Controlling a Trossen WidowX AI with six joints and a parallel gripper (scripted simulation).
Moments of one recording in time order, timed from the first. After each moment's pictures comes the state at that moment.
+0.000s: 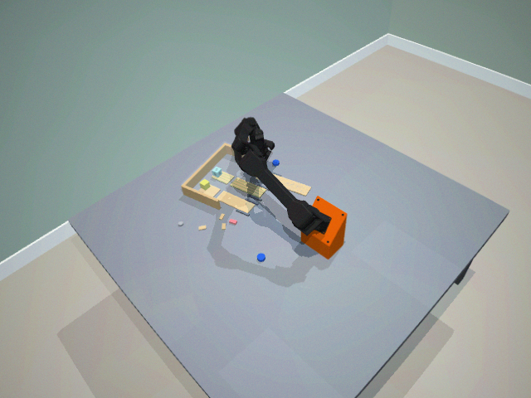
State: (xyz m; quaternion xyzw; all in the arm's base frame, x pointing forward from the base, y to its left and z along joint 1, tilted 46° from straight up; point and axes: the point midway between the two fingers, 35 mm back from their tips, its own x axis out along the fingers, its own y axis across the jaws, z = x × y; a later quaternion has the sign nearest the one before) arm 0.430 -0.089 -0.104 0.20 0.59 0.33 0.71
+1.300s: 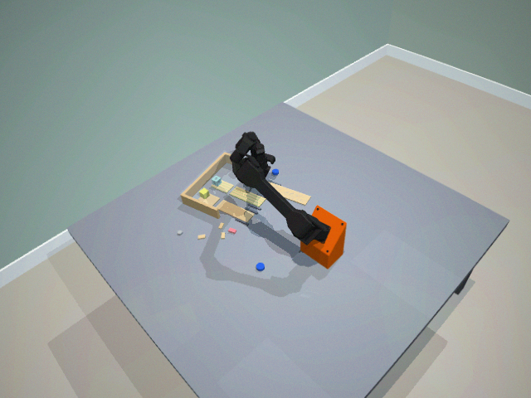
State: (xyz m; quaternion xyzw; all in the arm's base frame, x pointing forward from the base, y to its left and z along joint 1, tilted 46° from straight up) arm 0.422 -0.071 -0.114 0.20 0.59 0.33 0.71
